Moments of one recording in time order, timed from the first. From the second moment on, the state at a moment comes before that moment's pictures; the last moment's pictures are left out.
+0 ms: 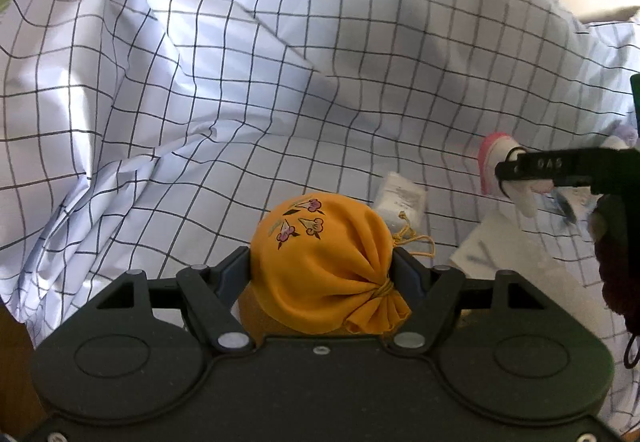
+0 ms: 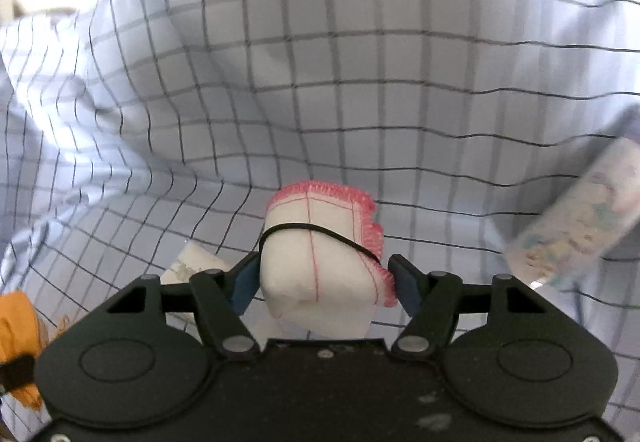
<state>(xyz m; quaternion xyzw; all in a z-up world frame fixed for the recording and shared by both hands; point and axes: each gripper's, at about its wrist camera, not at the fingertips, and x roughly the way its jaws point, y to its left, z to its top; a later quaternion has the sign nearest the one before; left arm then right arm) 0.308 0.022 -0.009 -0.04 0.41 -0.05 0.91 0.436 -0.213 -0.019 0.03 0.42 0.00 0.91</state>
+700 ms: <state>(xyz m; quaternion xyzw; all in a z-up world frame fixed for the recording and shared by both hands) 0.167 0.003 0.031 -0.04 0.40 -0.12 0.91 0.188 -0.225 0.065 0.11 0.32 0.02 0.94</state>
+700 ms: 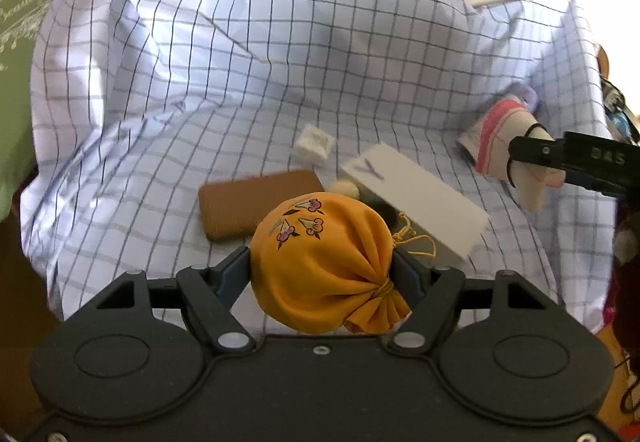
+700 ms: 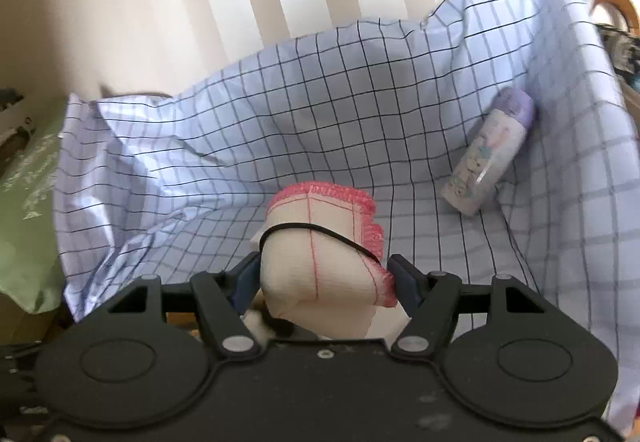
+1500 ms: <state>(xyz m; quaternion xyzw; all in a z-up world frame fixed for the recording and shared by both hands) 0.058 -0.001 -0.004 -0.07 0.44 -0.10 0.89 -0.023 -0.186 0.059 0.16 0.27 0.01 0.95</state>
